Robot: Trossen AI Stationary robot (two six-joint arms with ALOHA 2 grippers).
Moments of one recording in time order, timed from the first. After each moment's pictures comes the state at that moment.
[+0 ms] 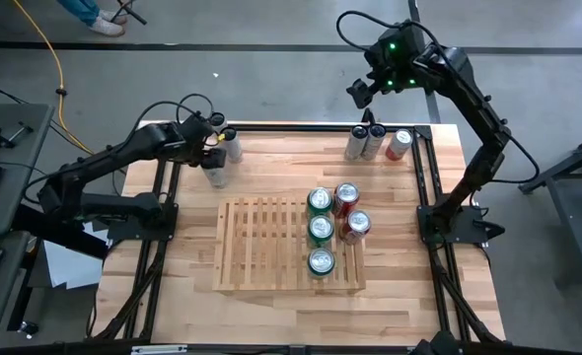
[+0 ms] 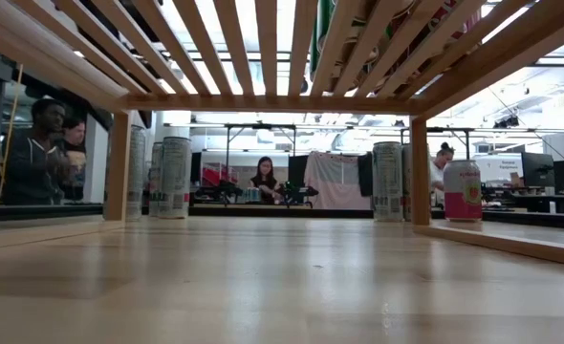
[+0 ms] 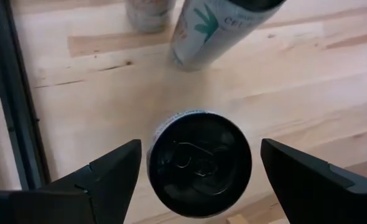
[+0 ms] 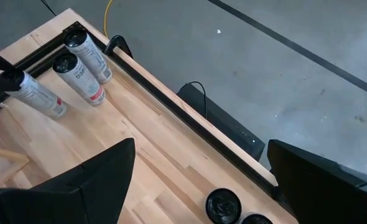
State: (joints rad) left arm 0.64 1.09 0.95 -1.02 -0.12 -0.72; right arm -0.67 1.65 2.21 -1.31 0.05 0.13
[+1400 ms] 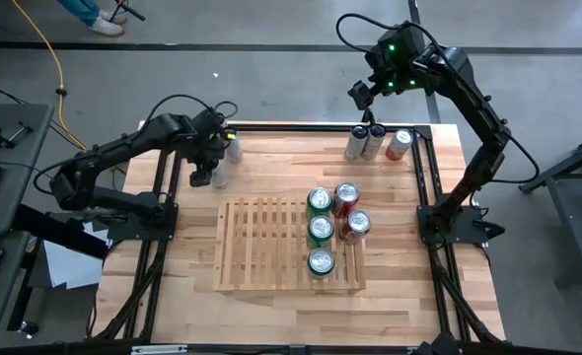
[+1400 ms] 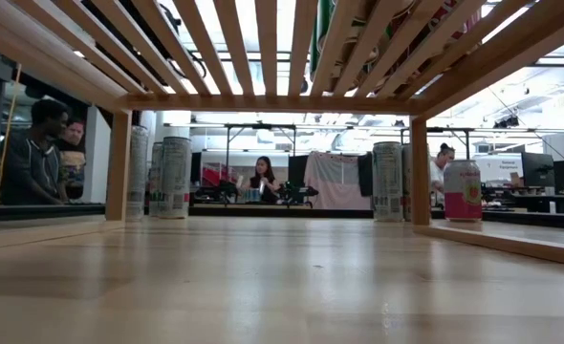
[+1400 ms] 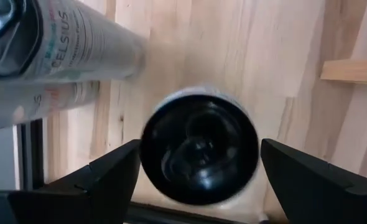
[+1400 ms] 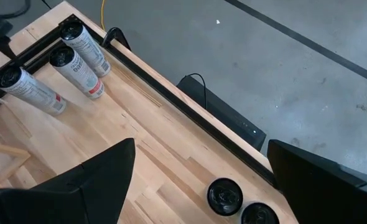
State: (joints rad) left arm 0.67 1.24 1.05 -1.15 -0.04 0.56; right arm -0.67 1.65 2.21 -1.35 0.05 0.16
